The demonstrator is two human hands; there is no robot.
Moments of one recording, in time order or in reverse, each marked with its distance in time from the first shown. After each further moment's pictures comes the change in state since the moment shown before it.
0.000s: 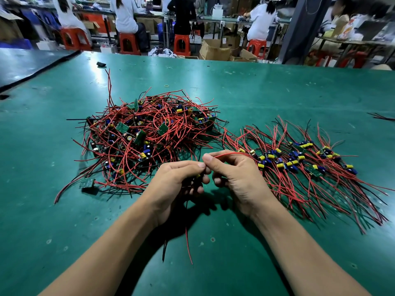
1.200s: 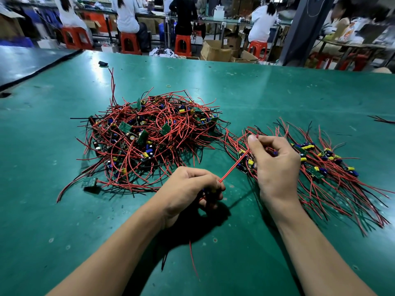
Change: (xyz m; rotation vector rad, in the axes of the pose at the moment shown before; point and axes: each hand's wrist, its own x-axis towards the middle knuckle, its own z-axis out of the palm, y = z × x) left_hand -0.011 0.006 0.016 0.192 -0.113 -0.047; right_hand 0.006 -0.019 -0.028 -0.254 0.627 -0.396
